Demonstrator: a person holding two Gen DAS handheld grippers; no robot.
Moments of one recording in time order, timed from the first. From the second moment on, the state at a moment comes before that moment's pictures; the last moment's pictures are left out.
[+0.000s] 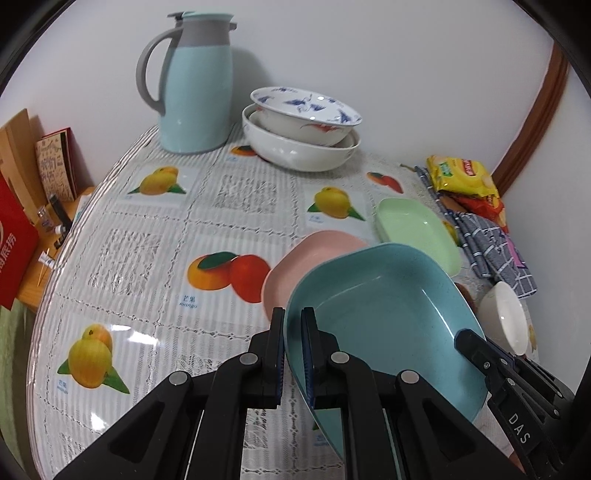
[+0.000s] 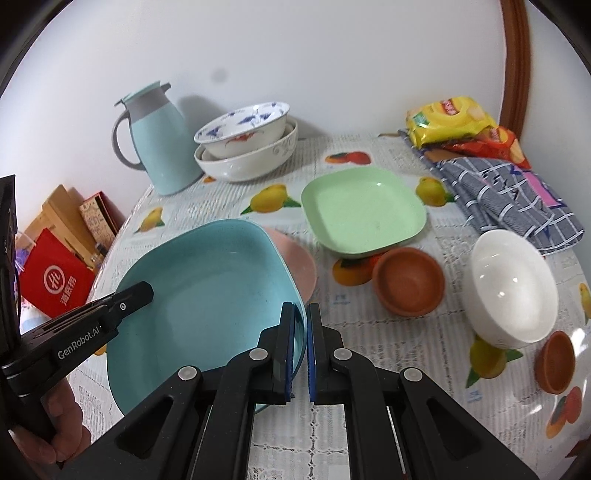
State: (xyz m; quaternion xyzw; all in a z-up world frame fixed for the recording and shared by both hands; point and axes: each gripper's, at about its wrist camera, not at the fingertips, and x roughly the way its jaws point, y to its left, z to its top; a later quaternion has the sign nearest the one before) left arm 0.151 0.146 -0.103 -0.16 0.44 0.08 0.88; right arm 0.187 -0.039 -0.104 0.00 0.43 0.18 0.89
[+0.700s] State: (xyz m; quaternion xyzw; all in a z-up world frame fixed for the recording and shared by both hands) left arm 0.191 0.152 -0.139 -0.15 0.47 0.10 0.86; right arm 0.237 -0.021 -0.144 -0.02 0.46 0.18 0.87
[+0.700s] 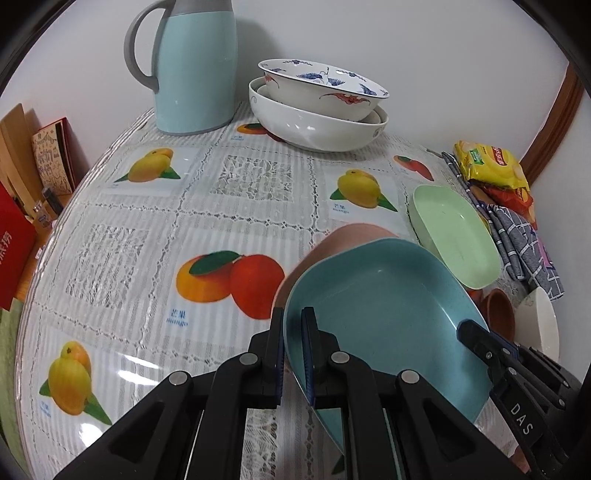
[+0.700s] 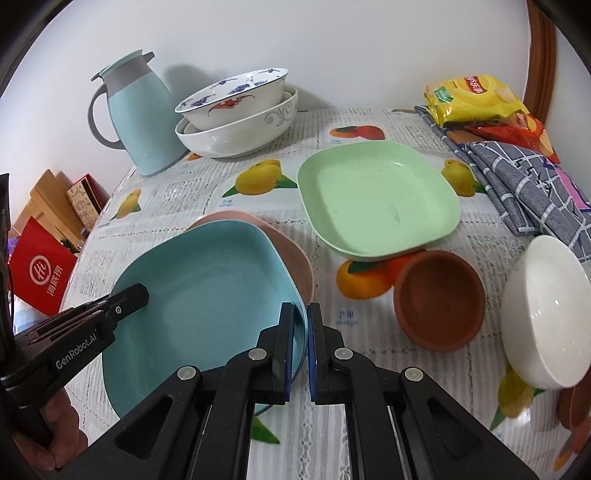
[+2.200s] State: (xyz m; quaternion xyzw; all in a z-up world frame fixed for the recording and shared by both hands) left arm 0.155 0.131 -0.080 -0.12 0.43 0.06 0.89; right arm 0.211 -0.074 -0.073 -0.05 0.38 0.16 0.91
